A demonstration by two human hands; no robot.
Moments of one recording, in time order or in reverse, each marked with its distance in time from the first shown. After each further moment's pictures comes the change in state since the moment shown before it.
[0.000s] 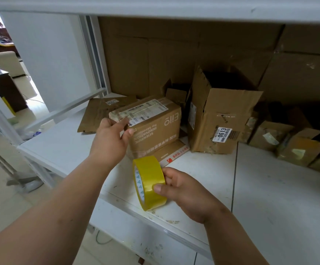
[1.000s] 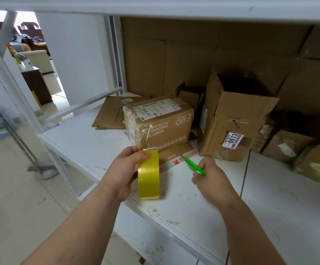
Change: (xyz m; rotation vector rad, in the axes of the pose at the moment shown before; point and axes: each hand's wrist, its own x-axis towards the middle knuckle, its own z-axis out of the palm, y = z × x) left_hand -0.065 0.014 0.024 -1.109 -0.161 -0.621; right_hand 0.014 0.008 -0.063 -0.753 0.464 0.131
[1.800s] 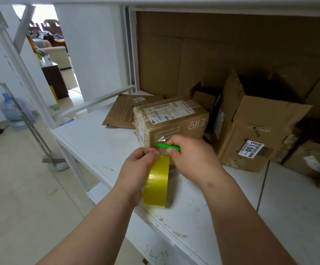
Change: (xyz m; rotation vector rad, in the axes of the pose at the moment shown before) left_hand 0.002 -0.003 0.014 -0.007 0.090 0.104; right_hand 0.038 -0.088 0.008 -0.258 0.047 -0.507
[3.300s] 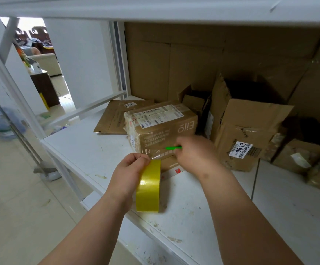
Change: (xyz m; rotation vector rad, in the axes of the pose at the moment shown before) left_hand 0.001 0.003 -0.001 0.144 0.027 0.004; right_hand 0.019 0.025 -0.008 -0.252 0.052 0.056
